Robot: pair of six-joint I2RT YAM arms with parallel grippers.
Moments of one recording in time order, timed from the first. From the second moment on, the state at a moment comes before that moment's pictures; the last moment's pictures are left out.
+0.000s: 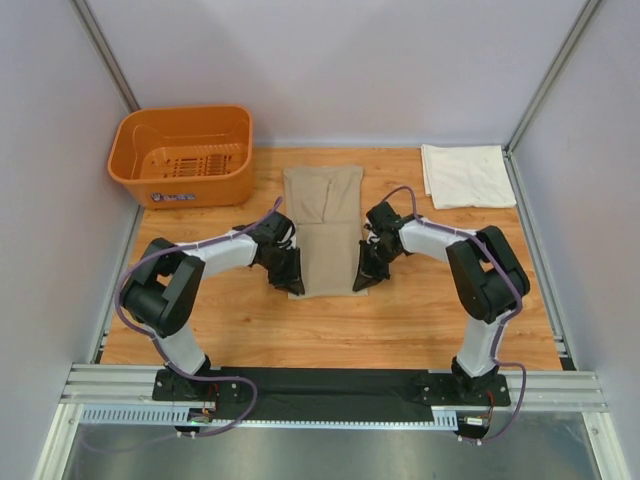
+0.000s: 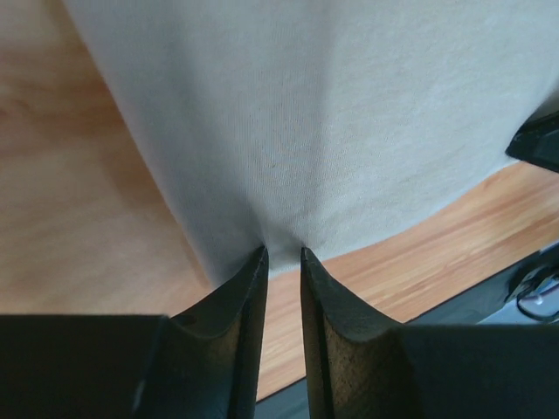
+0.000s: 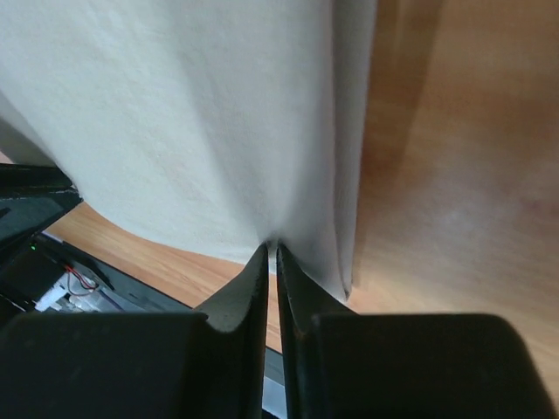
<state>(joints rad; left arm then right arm) -0.52 1.73 0.97 -0.47 0.34 -0.55 0.49 1.88 1.14 -0.58 -0.43 0.61</state>
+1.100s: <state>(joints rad) -0.42 1.84 1.28 -0.56 0.31 -0.52 0.38 2.07 1.47 -0.59 -0.57 0.61</state>
